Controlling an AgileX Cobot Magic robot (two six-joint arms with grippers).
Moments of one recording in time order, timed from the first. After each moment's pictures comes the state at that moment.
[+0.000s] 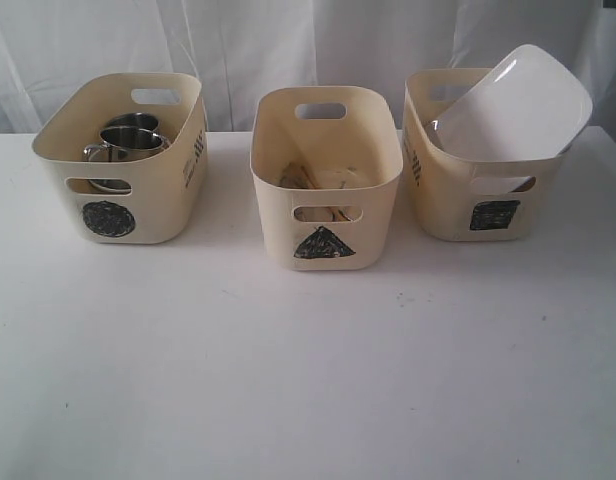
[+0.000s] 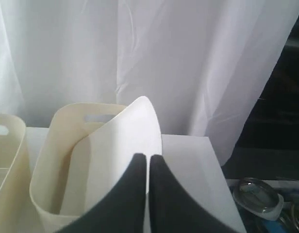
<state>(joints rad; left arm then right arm) 0.09 0.00 0.02 -0.40 0.42 0.45 -0.03 1.10 -1.00 -0.67 0.31 0.61</state>
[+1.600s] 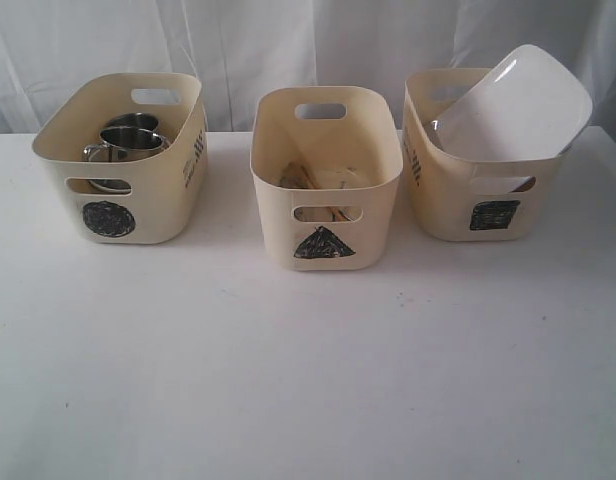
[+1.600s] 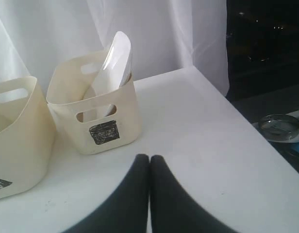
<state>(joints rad) 0.09 0.00 0.02 -0.40 0.42 0.45 -0.03 0.07 -0.35 -0.40 0.63 0.61</state>
